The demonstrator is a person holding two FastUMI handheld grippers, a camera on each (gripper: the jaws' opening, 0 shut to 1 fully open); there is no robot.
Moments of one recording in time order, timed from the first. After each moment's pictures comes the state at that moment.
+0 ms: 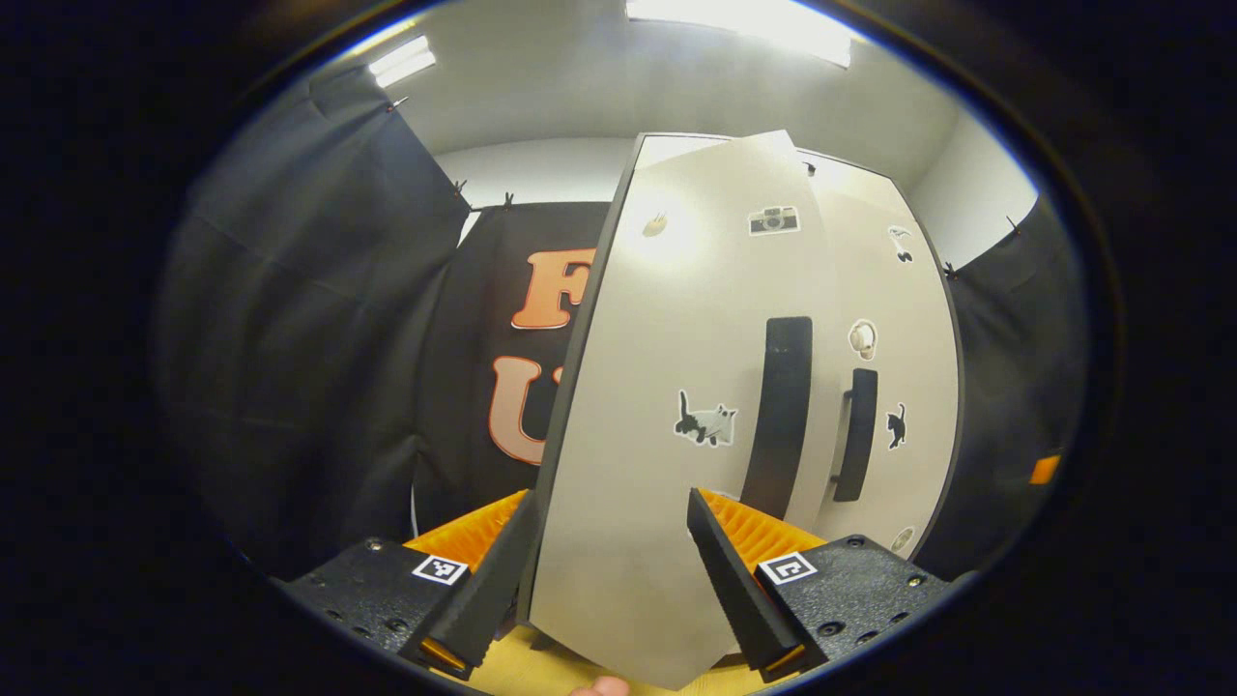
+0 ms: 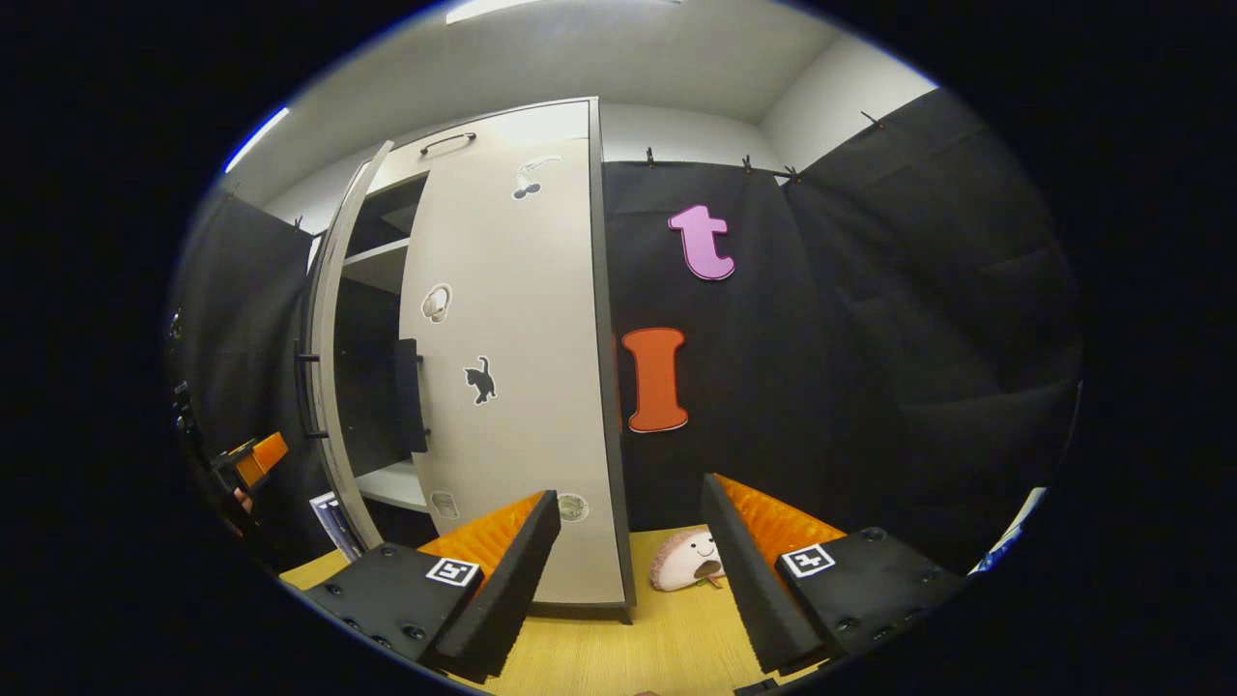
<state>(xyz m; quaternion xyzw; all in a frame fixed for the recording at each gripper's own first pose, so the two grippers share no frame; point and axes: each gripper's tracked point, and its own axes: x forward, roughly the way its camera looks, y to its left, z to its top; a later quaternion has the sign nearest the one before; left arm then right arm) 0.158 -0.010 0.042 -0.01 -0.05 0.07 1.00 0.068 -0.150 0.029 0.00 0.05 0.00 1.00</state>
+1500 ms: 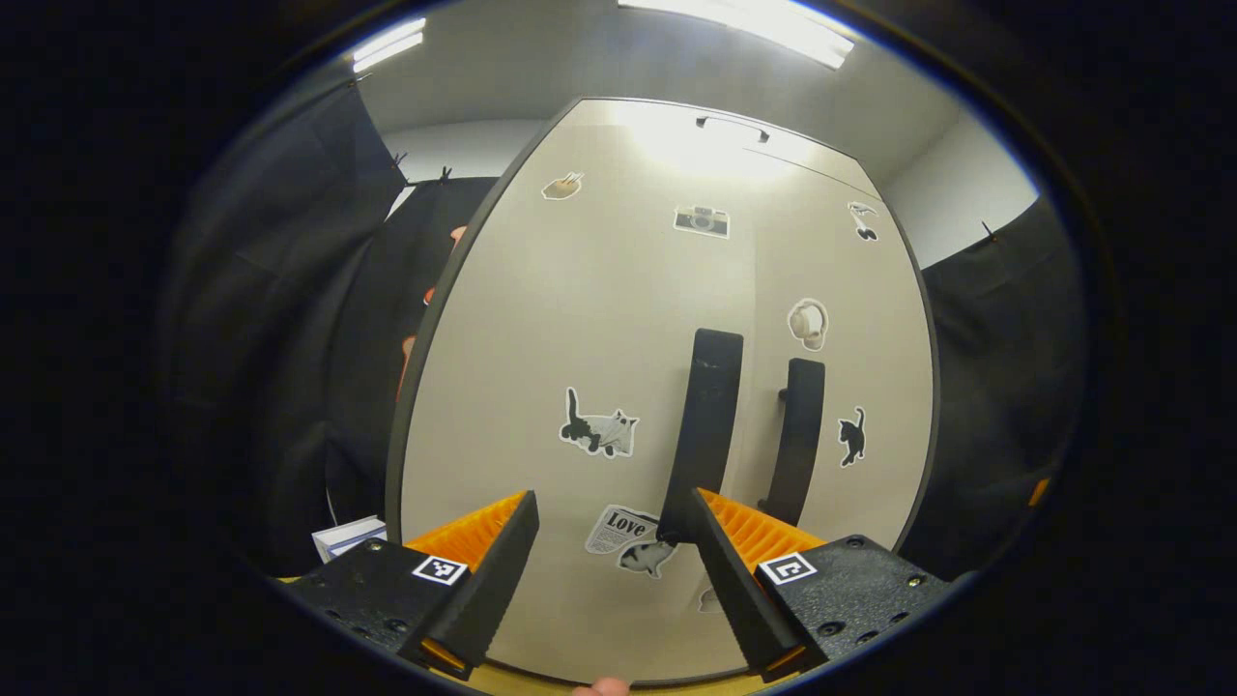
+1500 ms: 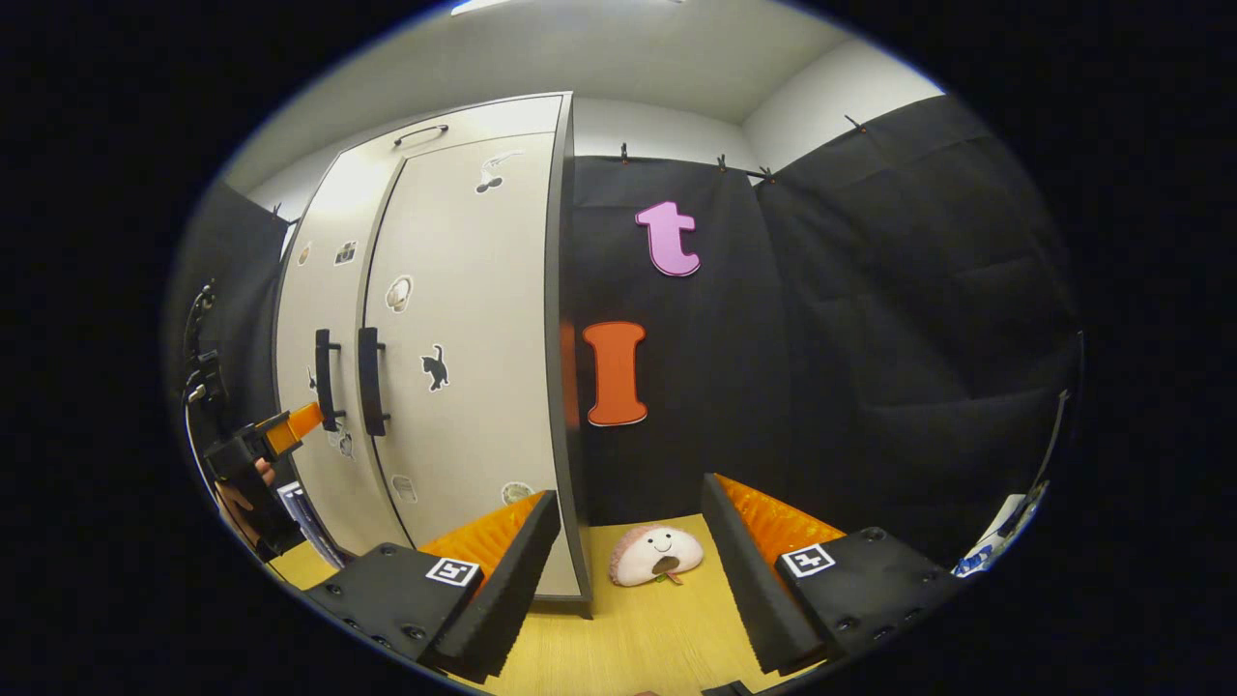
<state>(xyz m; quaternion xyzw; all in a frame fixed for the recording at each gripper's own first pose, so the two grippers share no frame) 0.235 -0.084 0.028 -0.03 -0.03 -0.01 1.00 0.055 -0.191 0.027 -0.01 0.06 -0.04 1.00</state>
